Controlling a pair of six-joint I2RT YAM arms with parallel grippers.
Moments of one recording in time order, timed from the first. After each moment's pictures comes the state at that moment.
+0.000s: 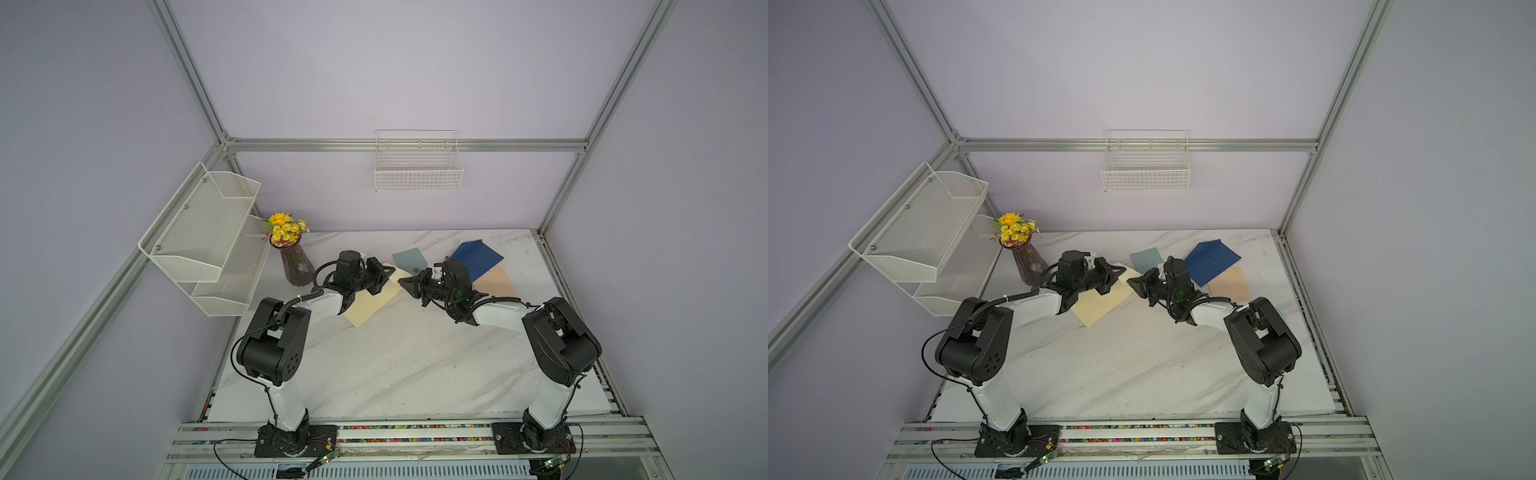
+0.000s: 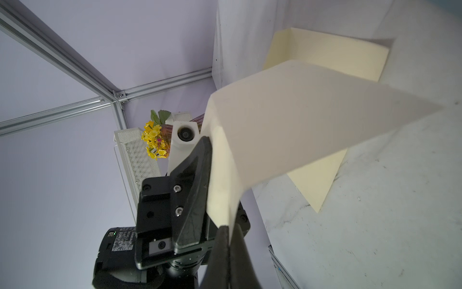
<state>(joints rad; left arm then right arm) -0.34 1.80 1.05 0.37 0.49 -1.42 0.52 1.82 1.00 0.50 -0.49 1.62</state>
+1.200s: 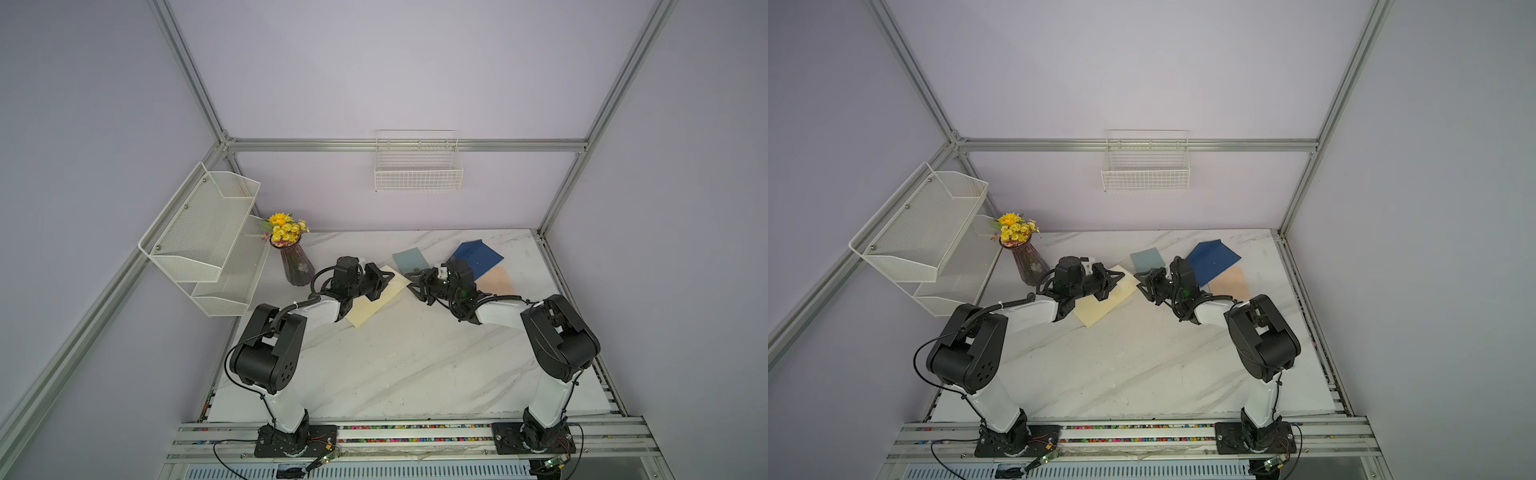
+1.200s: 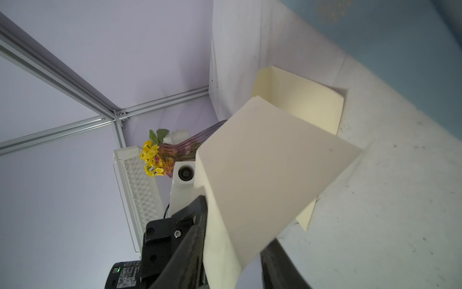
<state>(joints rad) -0.34 1.73 0.95 0.39 0.50 -1.42 0.46 1.84 0.98 0.53 -0.48 1.60</state>
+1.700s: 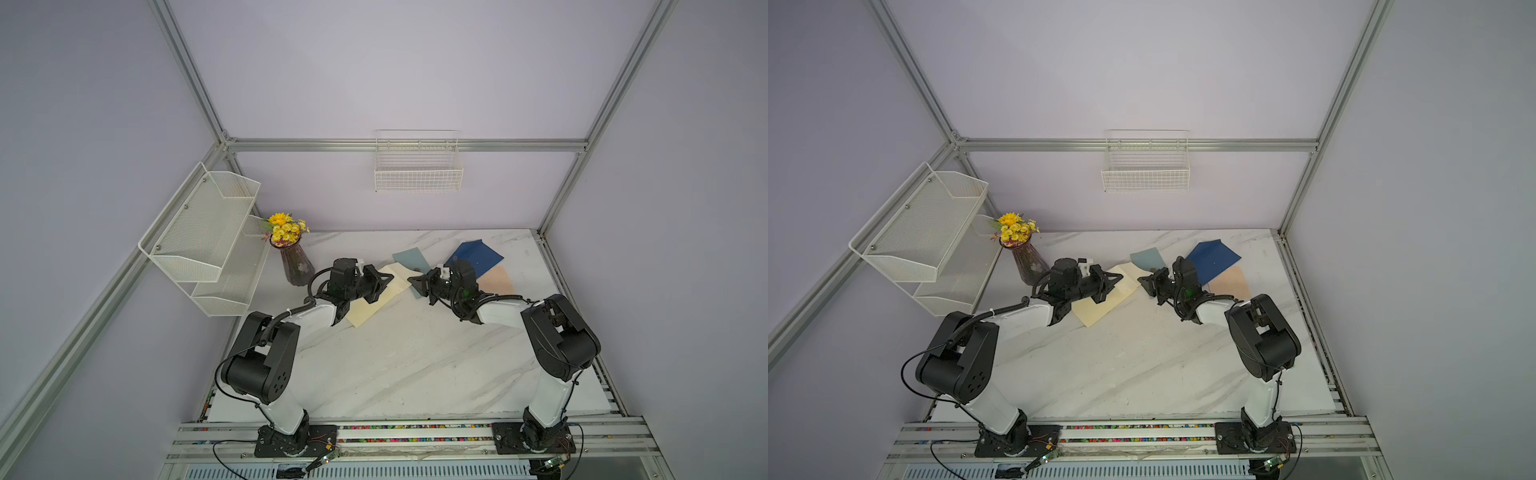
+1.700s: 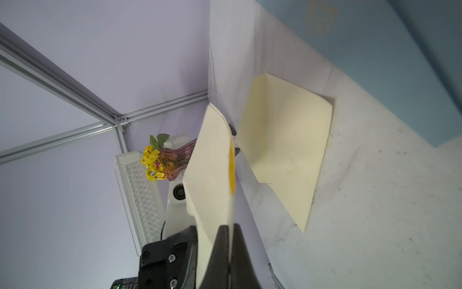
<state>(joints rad) -0.34 1.66 0.91 0.37 0.52 -1.41 0.45 1.84 0.97 0.53 -0.48 1.60</state>
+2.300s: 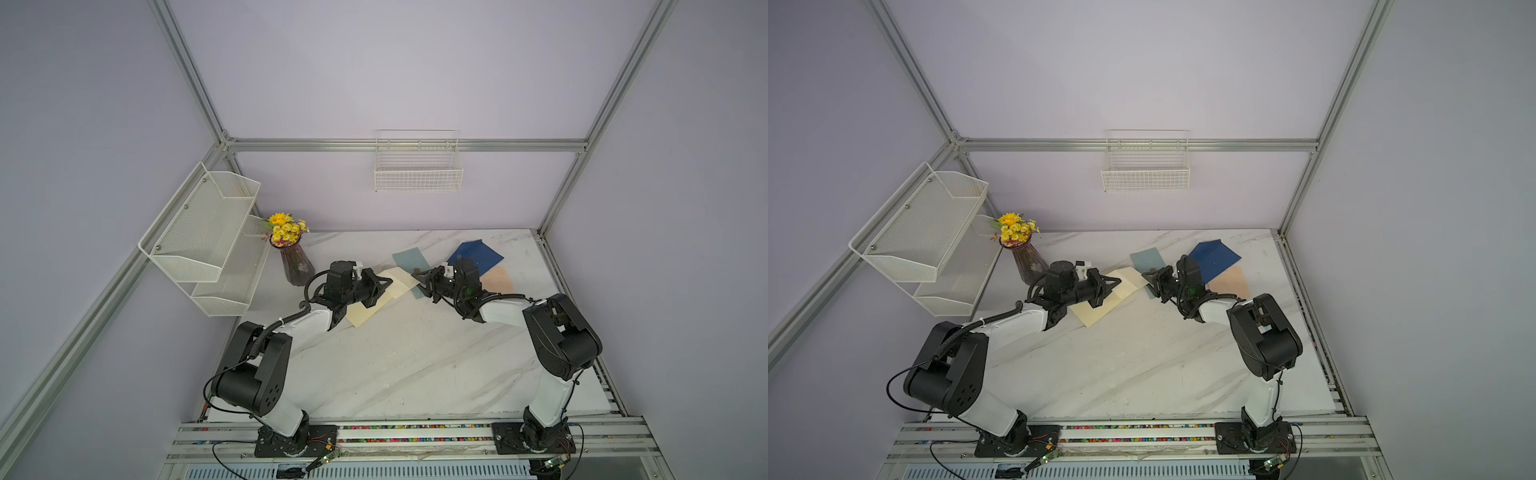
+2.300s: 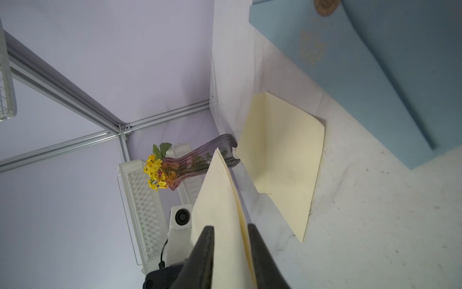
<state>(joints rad) -0.34 1.59 0.87 0.31 0.54 -1.39 0.42 1.84 0.97 0.53 -0.48 1.59</state>
